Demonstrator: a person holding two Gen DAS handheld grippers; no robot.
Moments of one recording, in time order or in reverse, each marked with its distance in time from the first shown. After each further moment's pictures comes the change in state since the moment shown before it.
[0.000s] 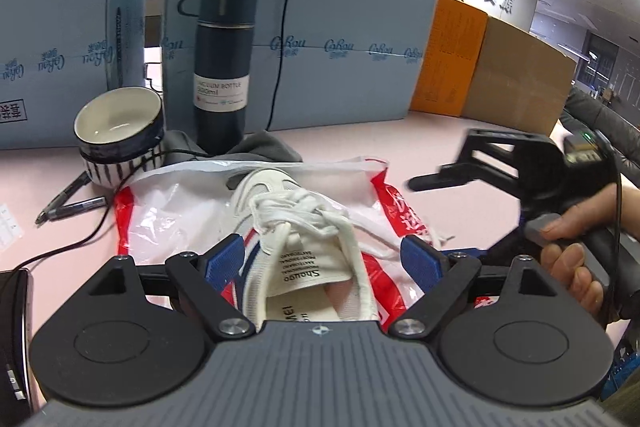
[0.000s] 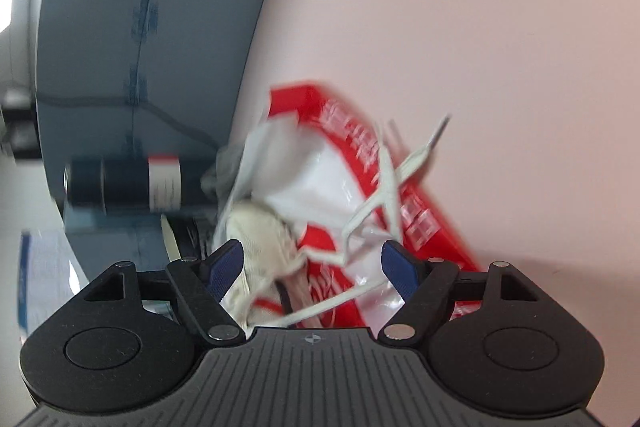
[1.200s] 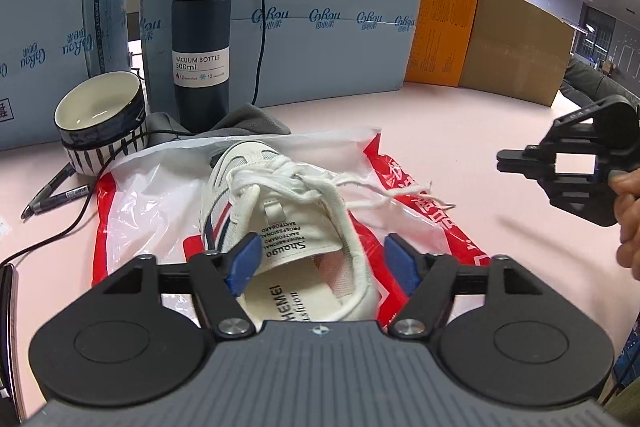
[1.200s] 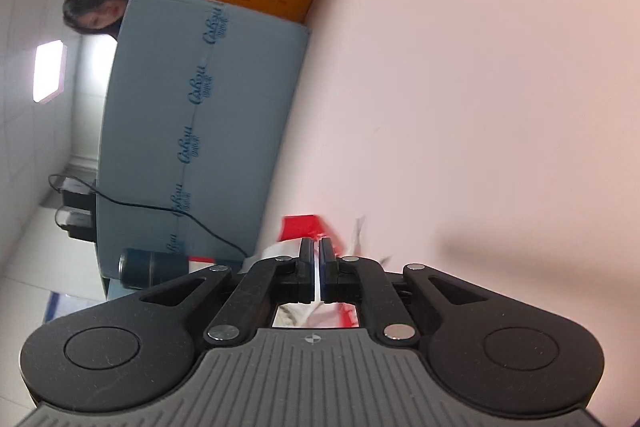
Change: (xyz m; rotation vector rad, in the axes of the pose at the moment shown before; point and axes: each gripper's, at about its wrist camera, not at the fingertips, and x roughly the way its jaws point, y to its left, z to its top) left arm 0.020 -0.019 -0.016 0.050 0.048 0.001; right arm -0.080 -0.026 0.025 -0.043 -0.244 0.117
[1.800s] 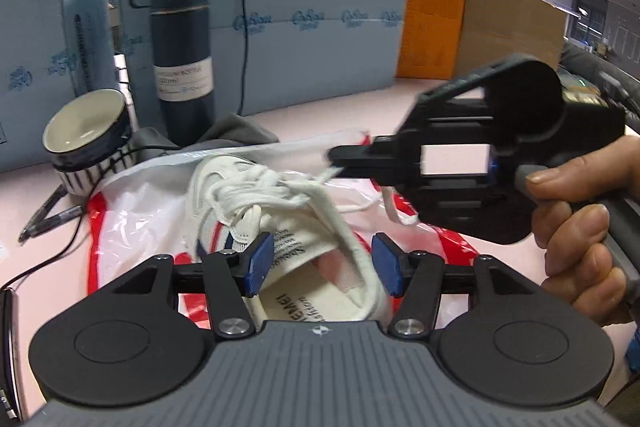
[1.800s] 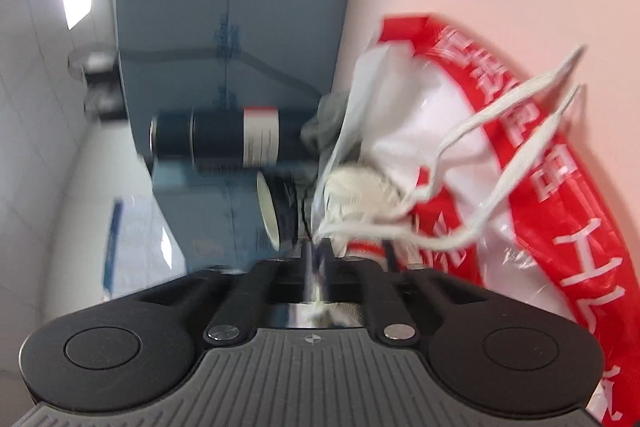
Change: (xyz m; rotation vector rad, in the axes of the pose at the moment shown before) left arm 0.005 -0.009 0.007 0.055 -0.006 0.019; right arm 0.105 0.028 -0.072 0.063 0.345 0.220
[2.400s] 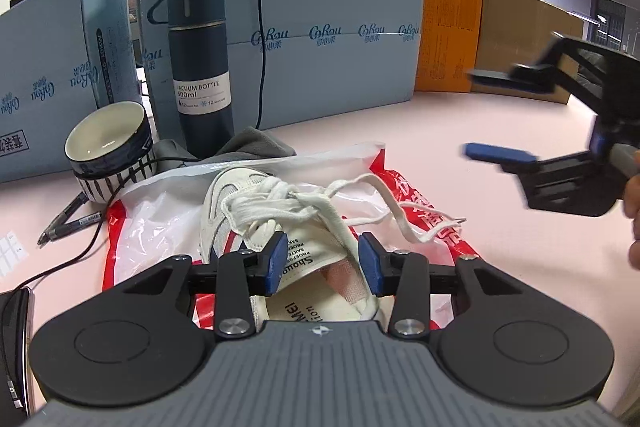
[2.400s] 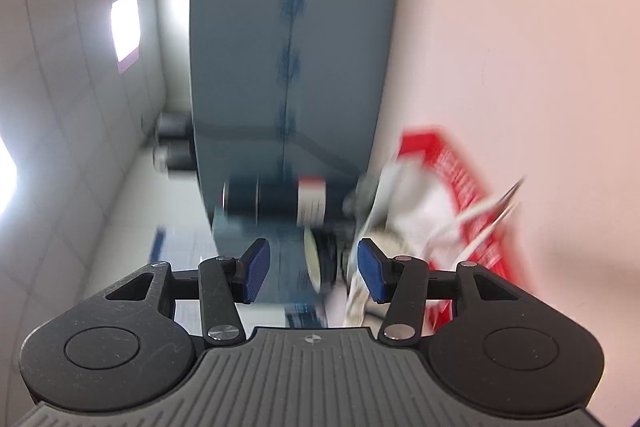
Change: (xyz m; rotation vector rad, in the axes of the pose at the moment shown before) left arm 0.000 -0.013 0.000 0.010 -0.028 0.061; right arm -0.071 0.009 0.026 -0.076 -0.025 0.123
